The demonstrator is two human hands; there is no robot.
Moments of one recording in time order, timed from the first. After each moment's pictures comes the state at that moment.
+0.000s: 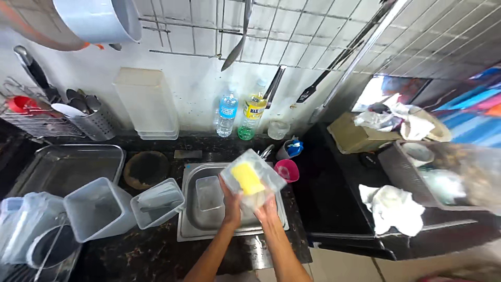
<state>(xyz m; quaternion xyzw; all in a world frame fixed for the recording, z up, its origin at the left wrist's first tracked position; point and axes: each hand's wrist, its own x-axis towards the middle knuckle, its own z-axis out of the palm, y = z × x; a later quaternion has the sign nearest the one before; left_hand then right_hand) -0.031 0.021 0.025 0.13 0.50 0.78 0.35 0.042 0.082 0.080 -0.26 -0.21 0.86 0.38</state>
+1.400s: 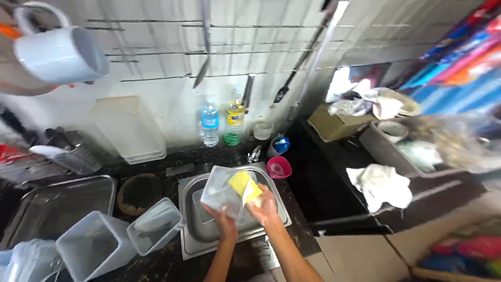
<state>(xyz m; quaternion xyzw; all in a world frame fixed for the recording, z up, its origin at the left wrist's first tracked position) -0.026 0.002 0.005 0.02 0.48 0.82 0.32 0.052 0.077 0.091 -0.34 -0.10 0.85 0.40</state>
